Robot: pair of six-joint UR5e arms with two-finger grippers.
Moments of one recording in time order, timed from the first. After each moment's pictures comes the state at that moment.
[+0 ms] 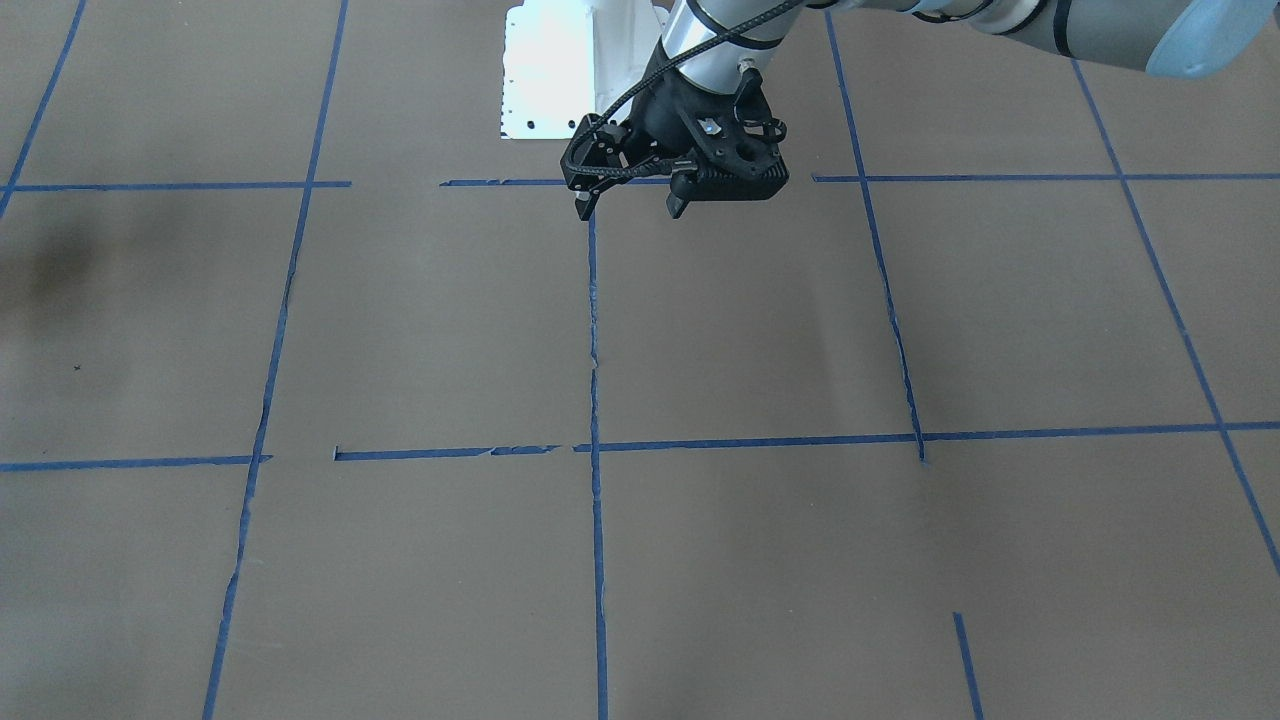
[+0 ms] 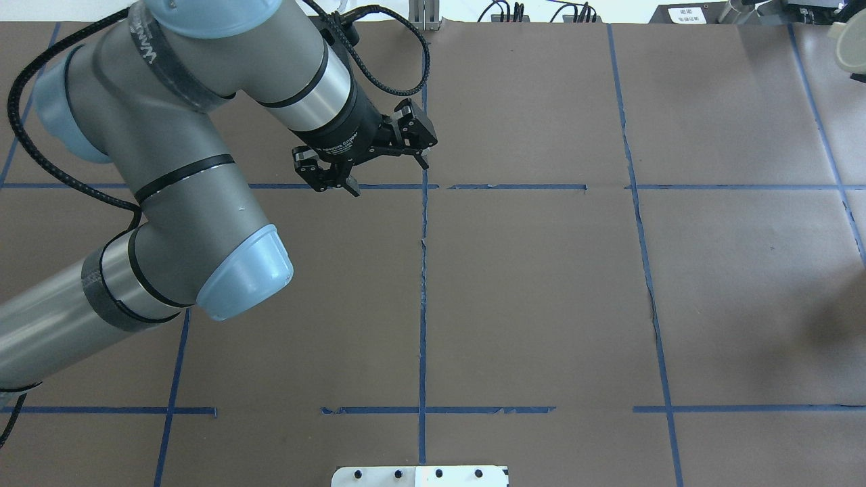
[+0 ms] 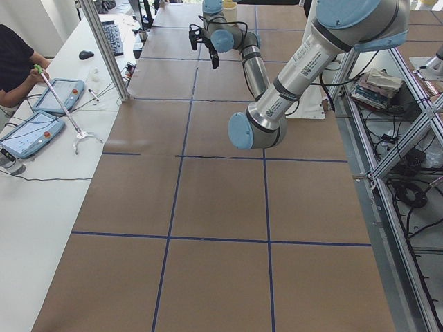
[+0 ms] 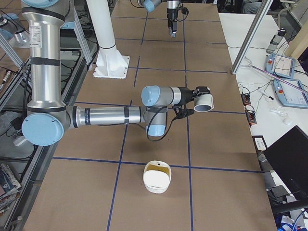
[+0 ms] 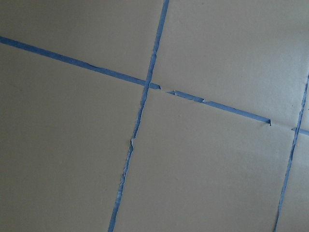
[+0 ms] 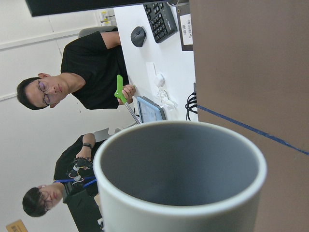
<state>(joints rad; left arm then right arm) -0.73 -2.39 -1.83 -1.52 -2.14 -1.47 1.28 -1.57 1.69 -0.15 1.93 2.52</state>
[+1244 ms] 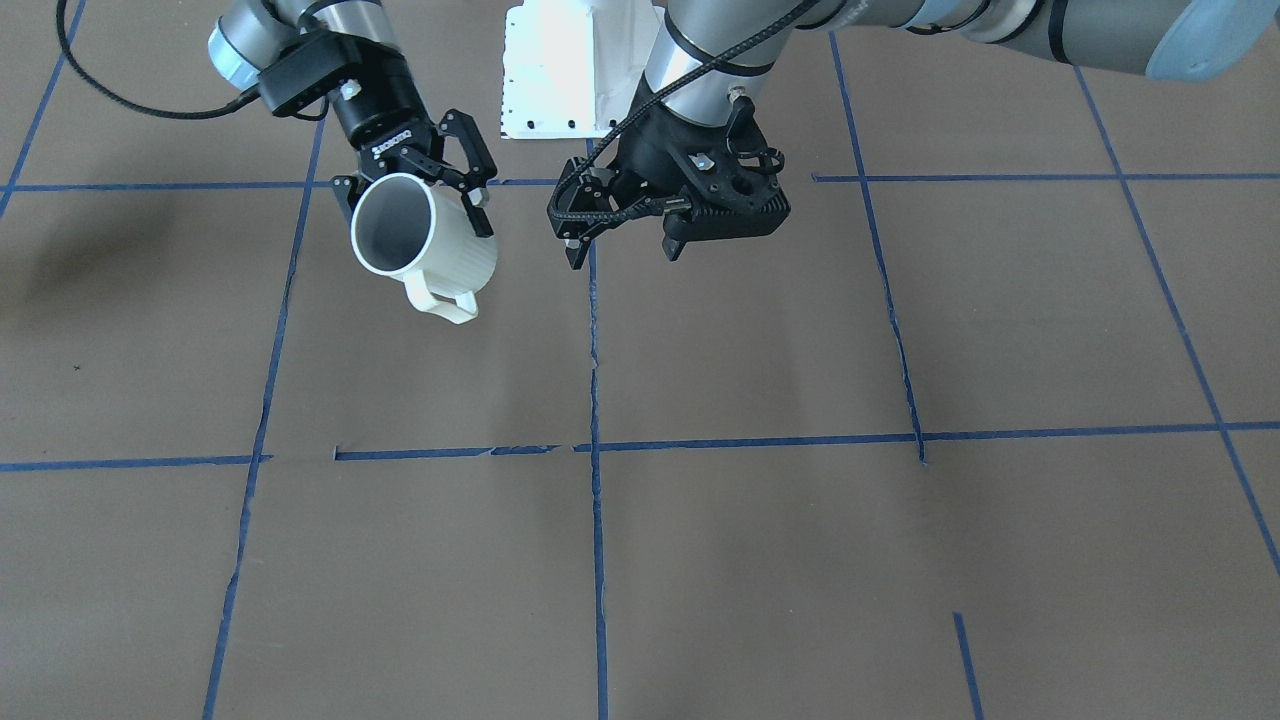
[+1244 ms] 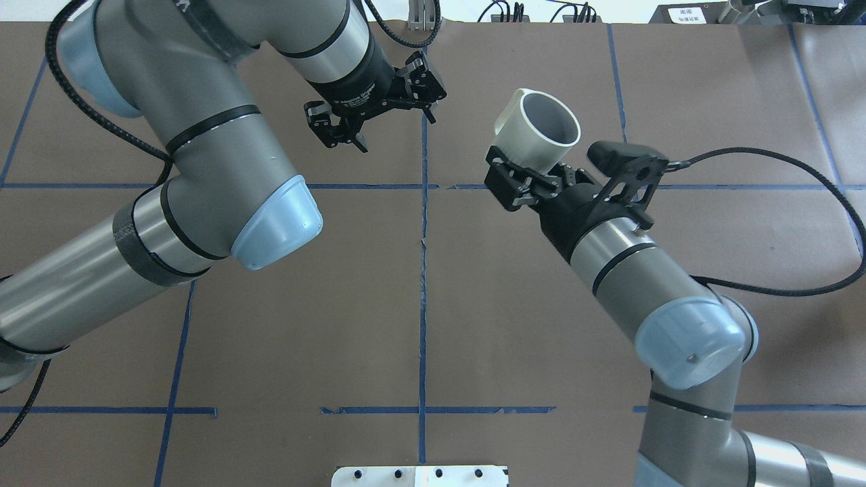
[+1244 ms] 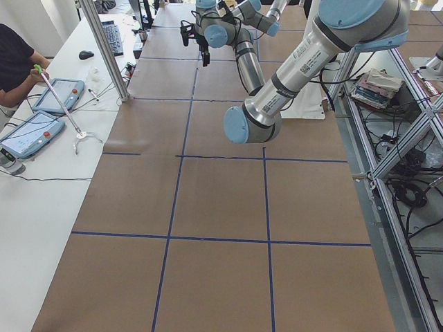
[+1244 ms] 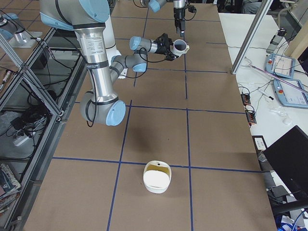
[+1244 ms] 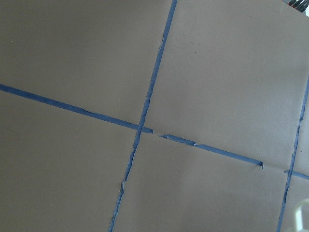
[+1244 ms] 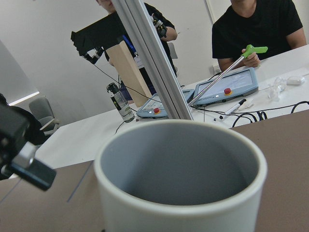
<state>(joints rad) -0.77 -2.49 -1.72 -1.51 -2.10 -1.46 0.33 -1.25 1.96 -0.79 0.89 1.14</state>
